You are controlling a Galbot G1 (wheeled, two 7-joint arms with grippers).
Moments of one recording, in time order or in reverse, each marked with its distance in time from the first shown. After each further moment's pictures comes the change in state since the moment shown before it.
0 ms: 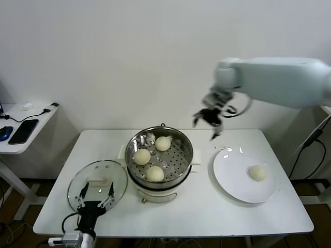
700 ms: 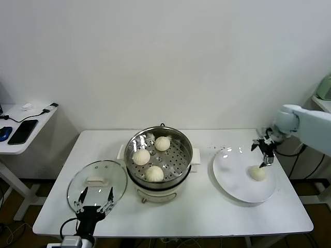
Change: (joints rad) left arm 0.049 -0.023 -0.009 -0.025 0.033 0.002 0.013; right arm -0.475 -0.288 0.285 -0.189 -0.258 -0.203 0.057
